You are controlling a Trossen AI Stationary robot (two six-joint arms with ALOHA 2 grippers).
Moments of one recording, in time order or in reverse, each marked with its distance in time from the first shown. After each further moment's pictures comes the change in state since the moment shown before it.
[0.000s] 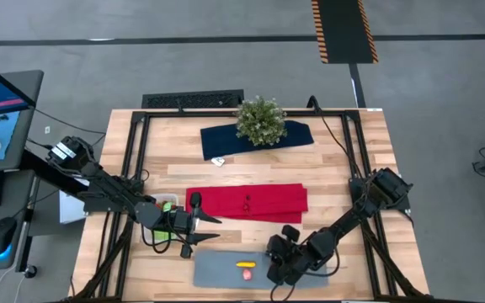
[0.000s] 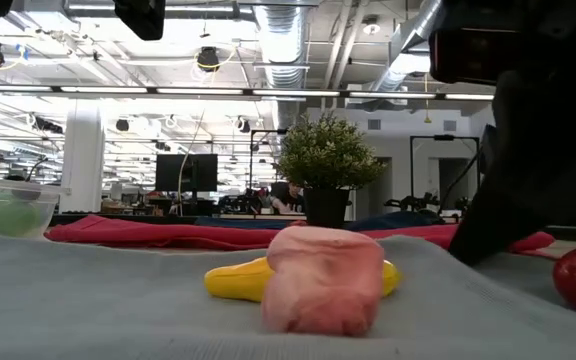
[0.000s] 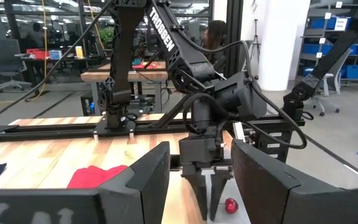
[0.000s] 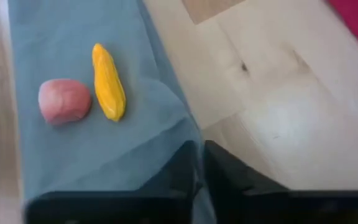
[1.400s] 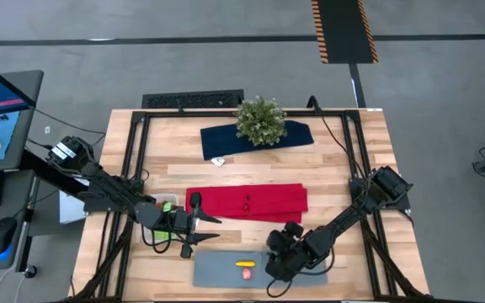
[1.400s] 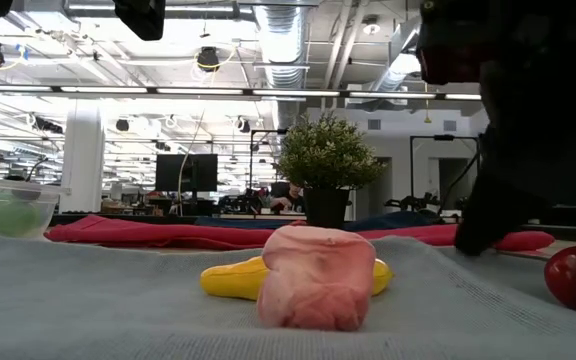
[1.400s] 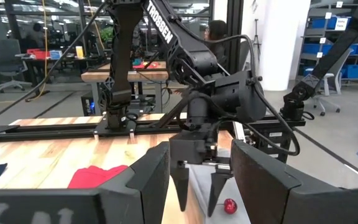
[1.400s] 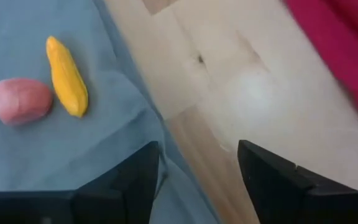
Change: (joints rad) left arm 0.000 0.001 0.000 0.000 -0.002 0.001; right arm -0.029 -0.009 0.089 -0.254 -0.050 0.081
